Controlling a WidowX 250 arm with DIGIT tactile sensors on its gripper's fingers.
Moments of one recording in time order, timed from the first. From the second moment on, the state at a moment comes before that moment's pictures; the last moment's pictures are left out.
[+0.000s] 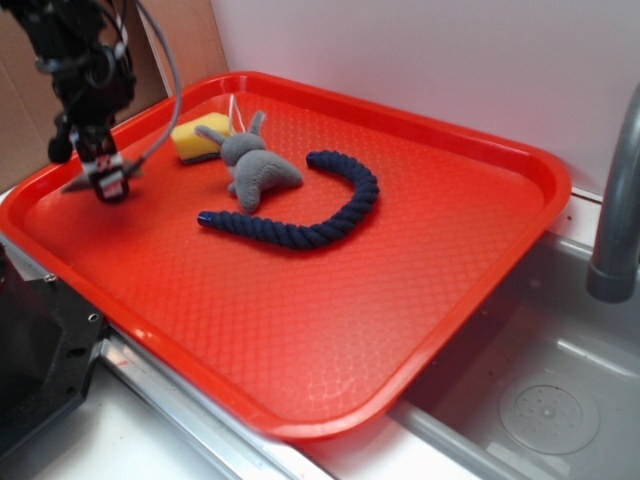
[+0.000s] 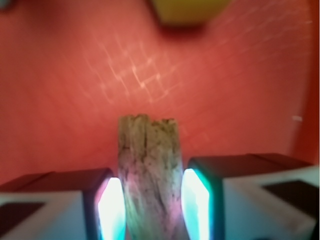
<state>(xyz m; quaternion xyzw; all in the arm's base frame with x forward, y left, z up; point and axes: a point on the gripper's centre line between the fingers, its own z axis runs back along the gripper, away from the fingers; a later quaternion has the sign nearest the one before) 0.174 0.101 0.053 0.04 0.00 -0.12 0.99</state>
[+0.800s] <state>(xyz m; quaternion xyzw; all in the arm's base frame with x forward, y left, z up) 0.209 0.022 0.163 0.03 -0.01 0.03 1.00</state>
